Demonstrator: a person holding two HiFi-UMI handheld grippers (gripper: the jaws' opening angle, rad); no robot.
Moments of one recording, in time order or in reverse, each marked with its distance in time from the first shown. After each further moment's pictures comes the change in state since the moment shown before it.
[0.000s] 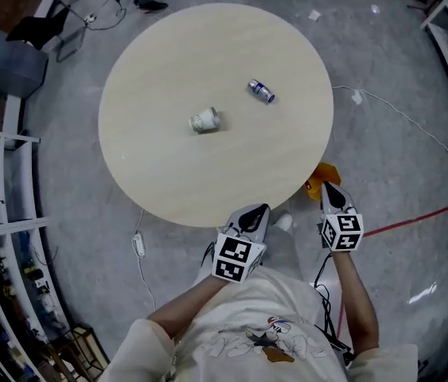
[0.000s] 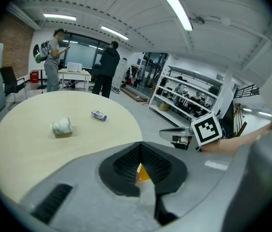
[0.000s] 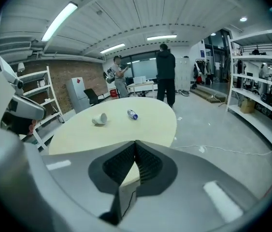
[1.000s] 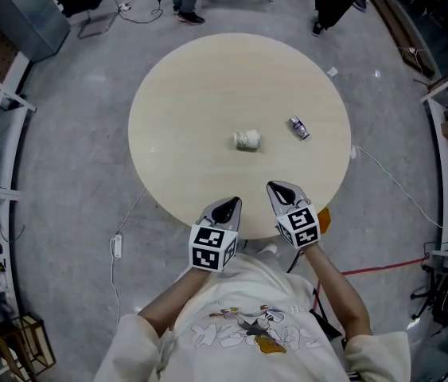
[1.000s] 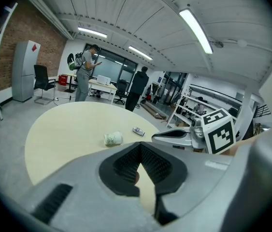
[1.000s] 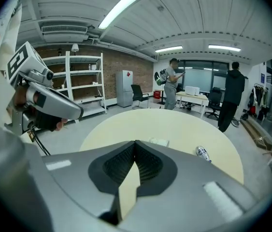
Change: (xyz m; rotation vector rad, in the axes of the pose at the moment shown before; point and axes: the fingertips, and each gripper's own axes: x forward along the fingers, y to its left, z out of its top) left arm -0.138 0.168 0.025 -0.185 -0.231 0.184; right arm 0.081 0.289 0.103 -0.488 -0.010 0.399
